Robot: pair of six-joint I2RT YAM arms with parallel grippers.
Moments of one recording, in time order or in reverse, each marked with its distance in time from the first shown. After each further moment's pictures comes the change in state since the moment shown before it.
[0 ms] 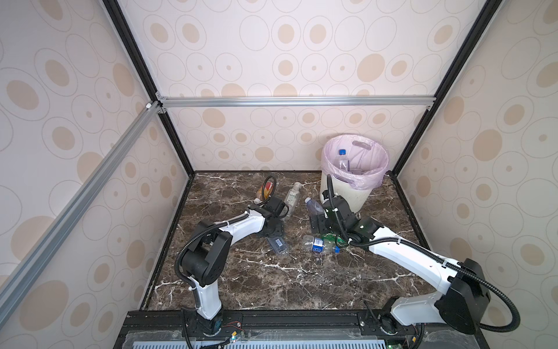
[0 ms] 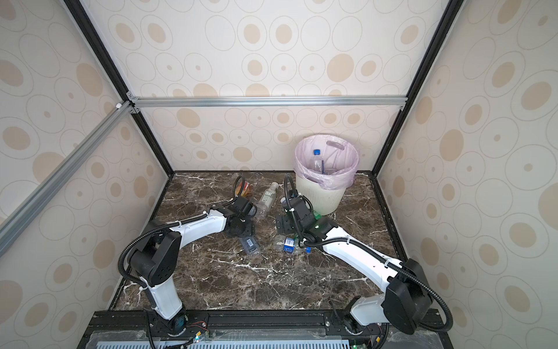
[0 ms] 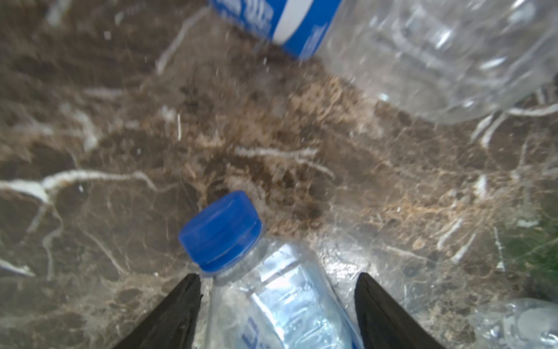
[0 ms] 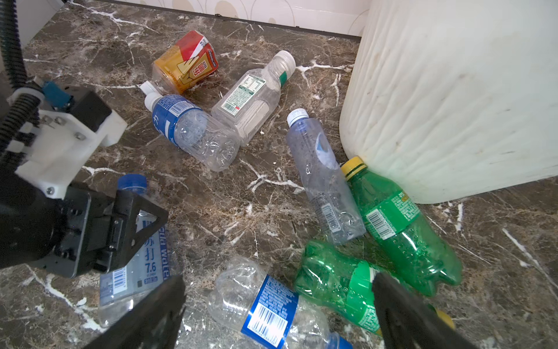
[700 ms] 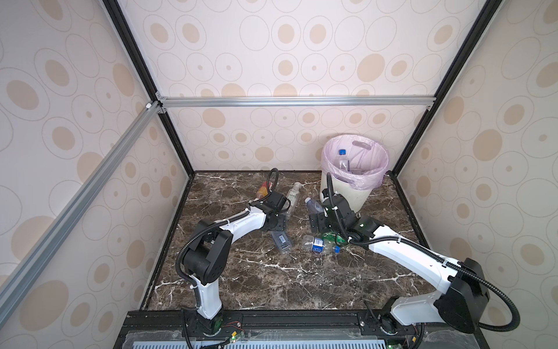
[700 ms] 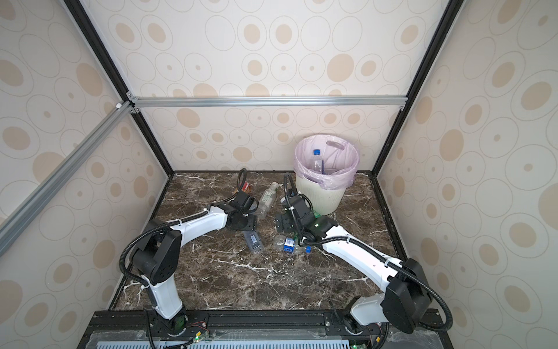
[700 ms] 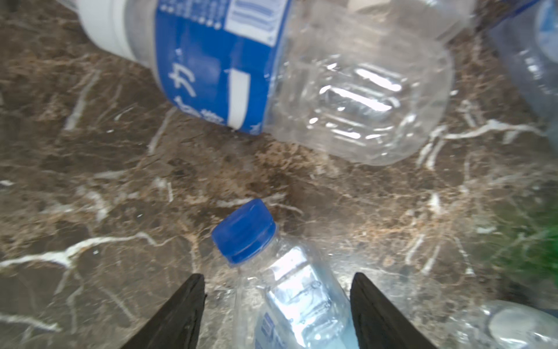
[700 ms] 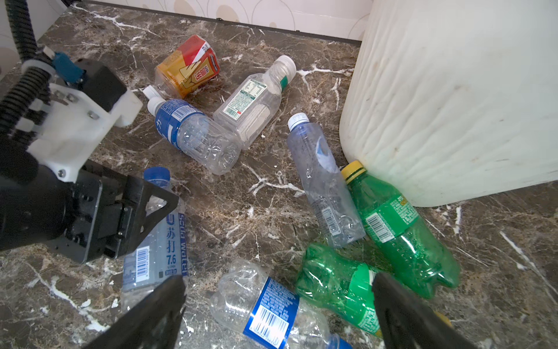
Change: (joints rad) left arm 0.002 0.024 0.084 0.020 -0.051 0.179; right arm 0.000 0.006 0.027 -0.014 0.001 -0.001
